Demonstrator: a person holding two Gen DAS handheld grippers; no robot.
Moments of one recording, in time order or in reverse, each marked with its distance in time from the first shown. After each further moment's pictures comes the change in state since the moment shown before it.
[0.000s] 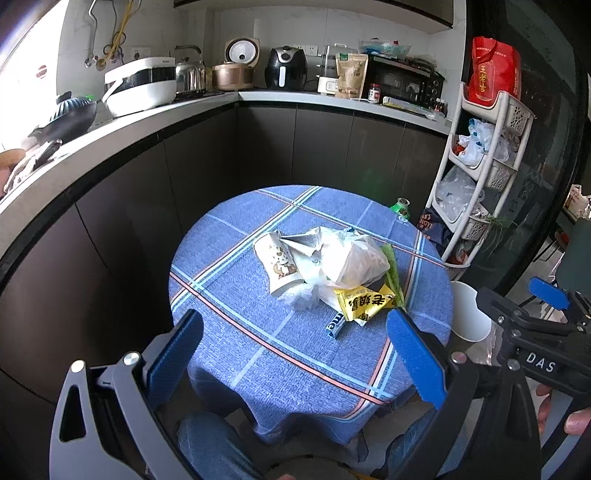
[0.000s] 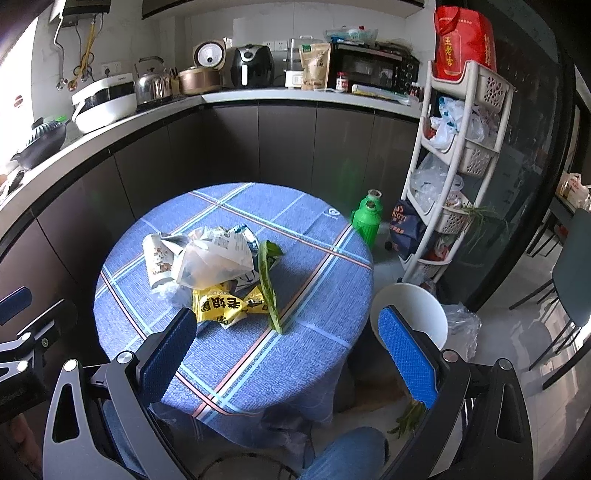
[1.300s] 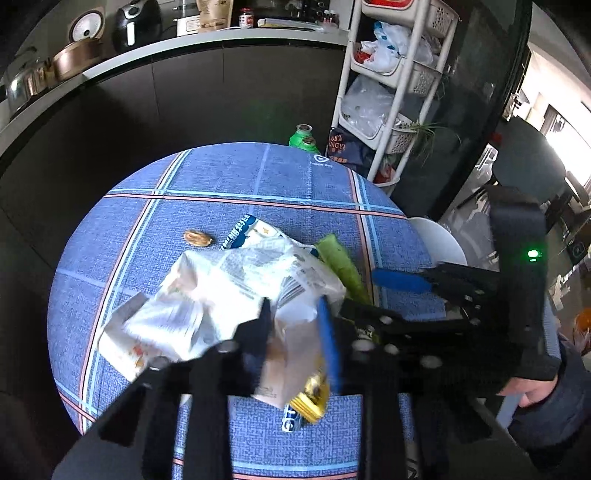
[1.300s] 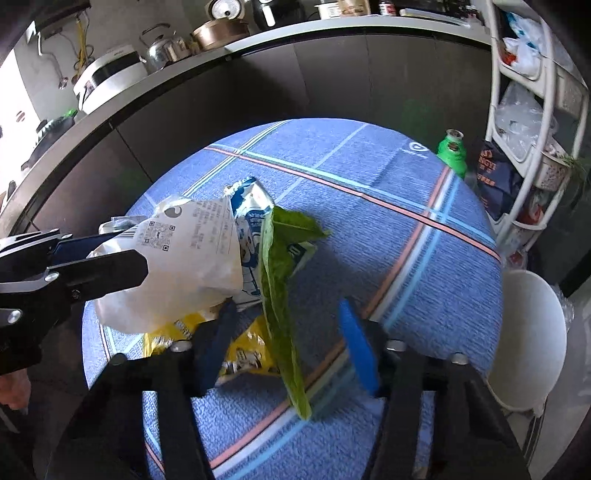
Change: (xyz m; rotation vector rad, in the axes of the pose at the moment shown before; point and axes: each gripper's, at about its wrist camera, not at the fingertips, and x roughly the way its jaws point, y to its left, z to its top) left arm 0.198 -0.069 0.065 0.350 0.278 -0.369; right arm 0.213 -0.011 0.013 0.030 0.208 0.320
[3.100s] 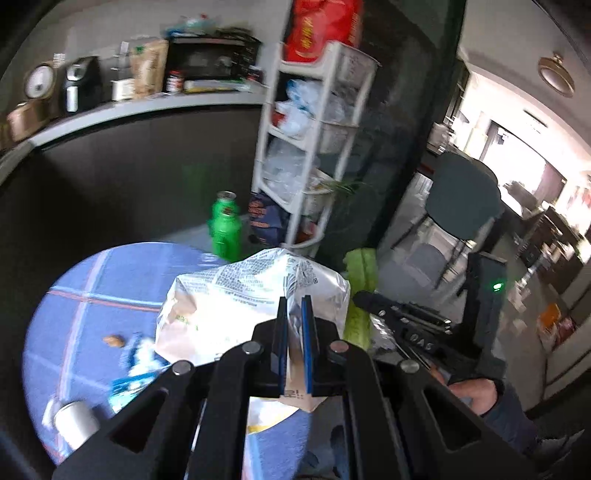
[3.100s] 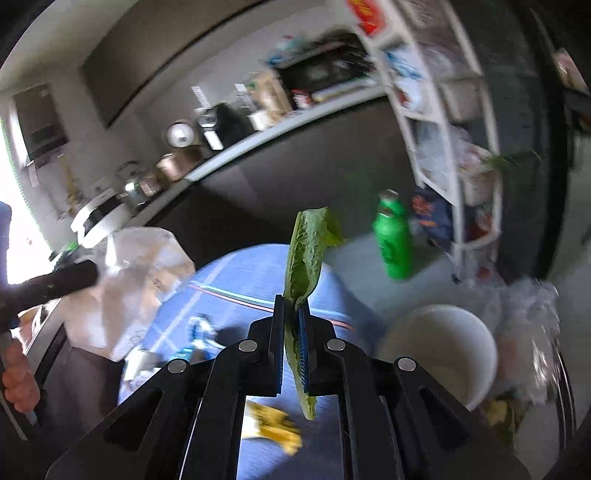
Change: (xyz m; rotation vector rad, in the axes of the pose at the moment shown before) left arm -0.068 -0.132 0.084 0.102 -0.184 -0.225; right arm -0.170 -0.157 -0.034 0.335 -0.397 -0.011
